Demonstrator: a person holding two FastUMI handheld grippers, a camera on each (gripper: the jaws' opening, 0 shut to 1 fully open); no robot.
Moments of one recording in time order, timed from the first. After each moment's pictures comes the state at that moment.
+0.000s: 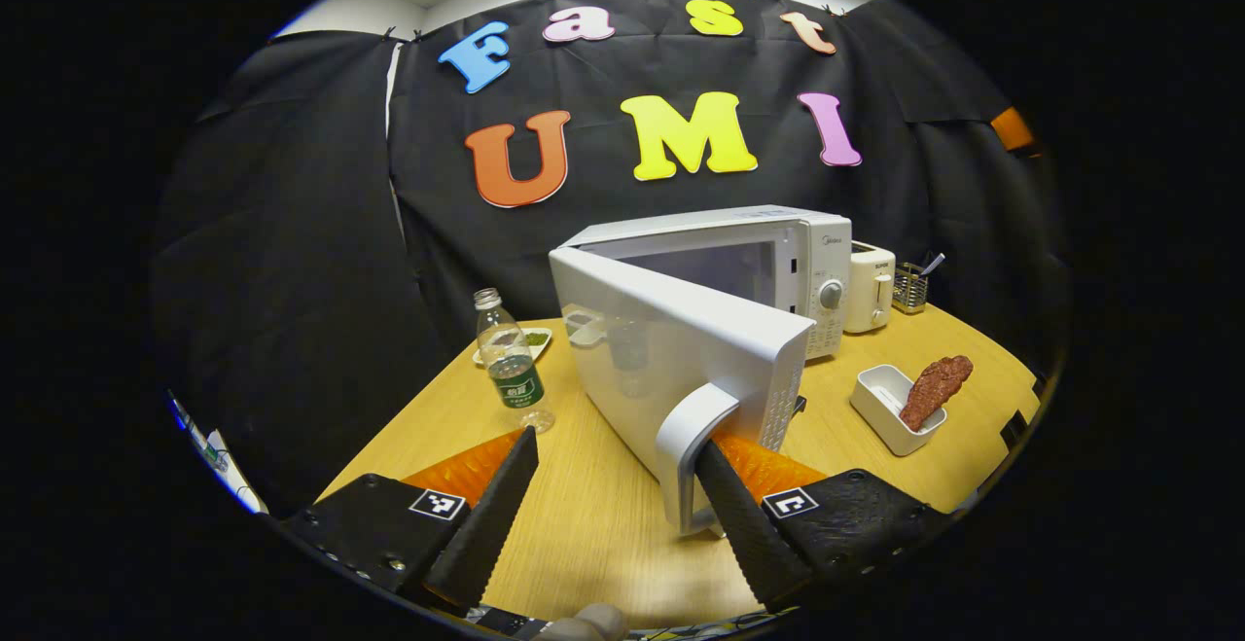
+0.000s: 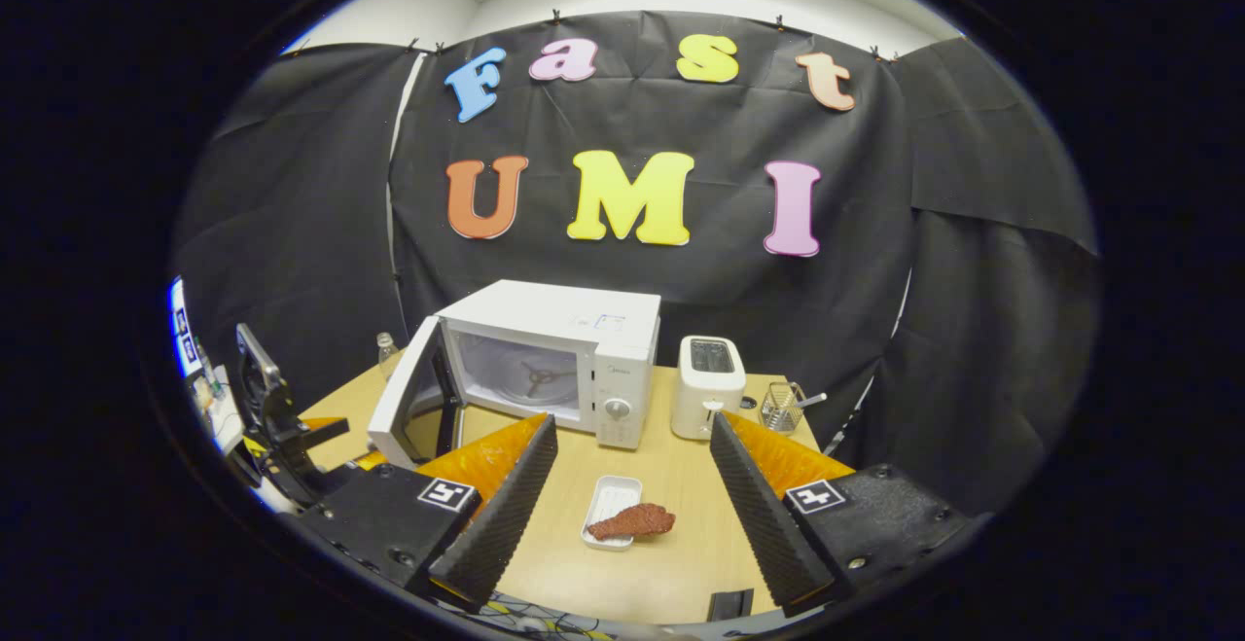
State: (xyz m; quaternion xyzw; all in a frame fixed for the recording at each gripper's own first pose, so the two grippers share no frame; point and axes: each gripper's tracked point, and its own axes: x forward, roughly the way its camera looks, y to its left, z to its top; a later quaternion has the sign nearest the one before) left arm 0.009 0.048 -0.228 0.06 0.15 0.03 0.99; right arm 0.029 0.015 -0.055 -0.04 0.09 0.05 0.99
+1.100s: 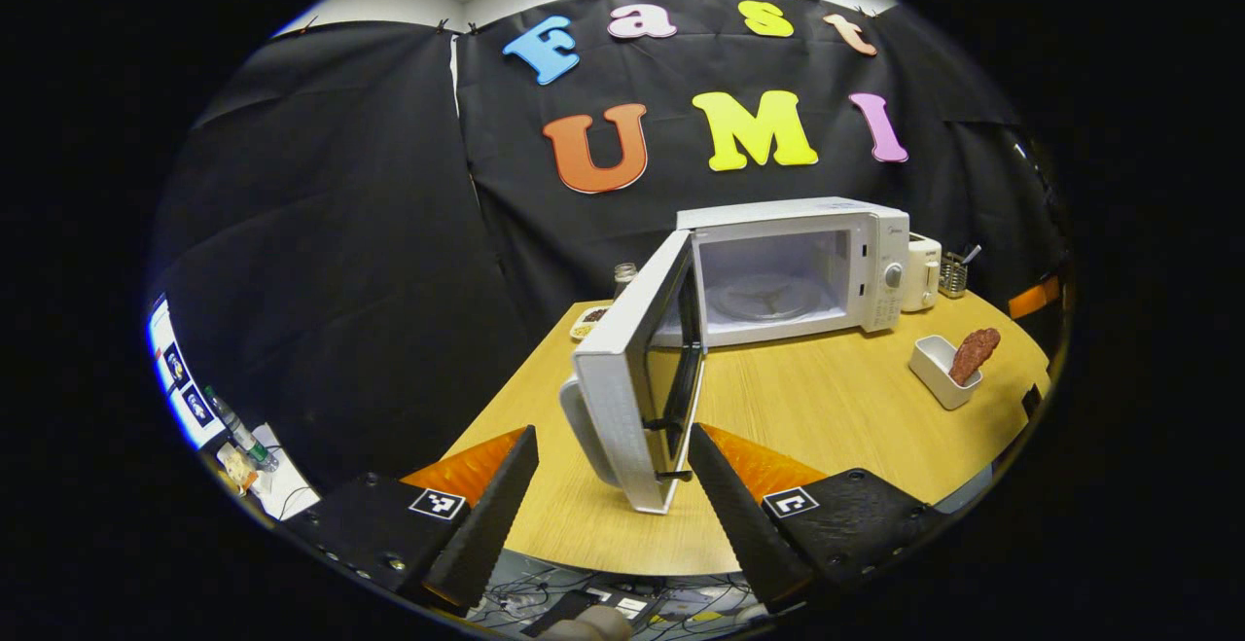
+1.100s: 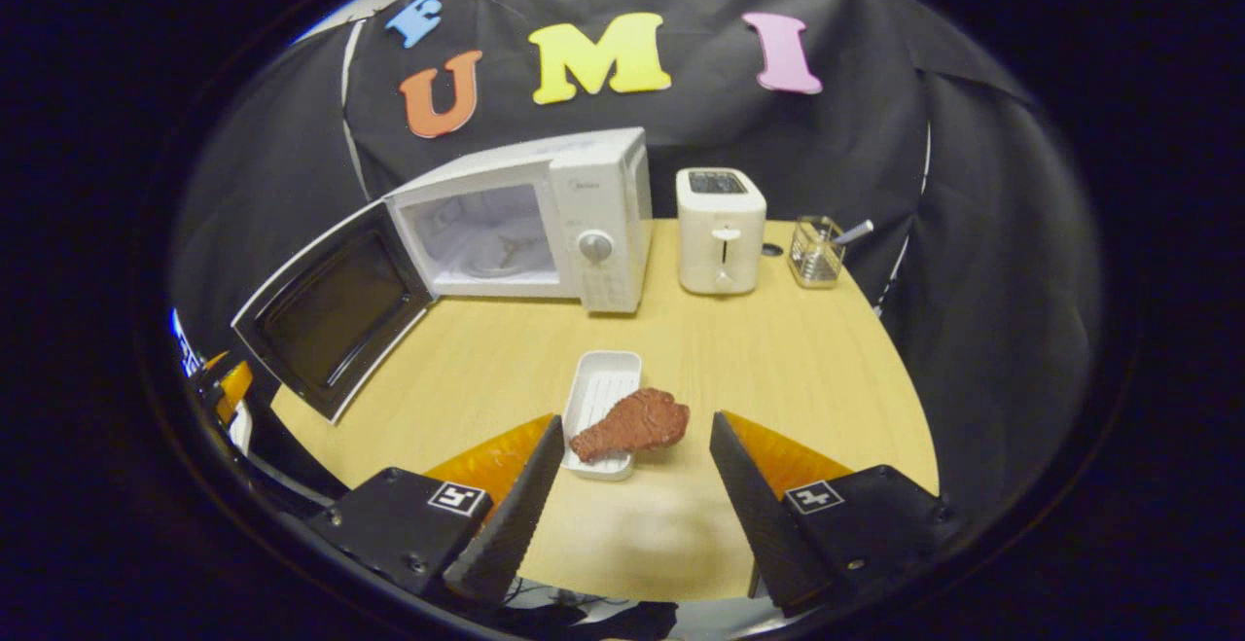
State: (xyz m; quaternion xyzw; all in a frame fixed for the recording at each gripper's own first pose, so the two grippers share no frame) left arm -0.063 0.140 -0.209 0.06 0.16 0.09 0.98; right arm 0.093 -0.025 -0.257 0.05 0.29 0.07 0.95
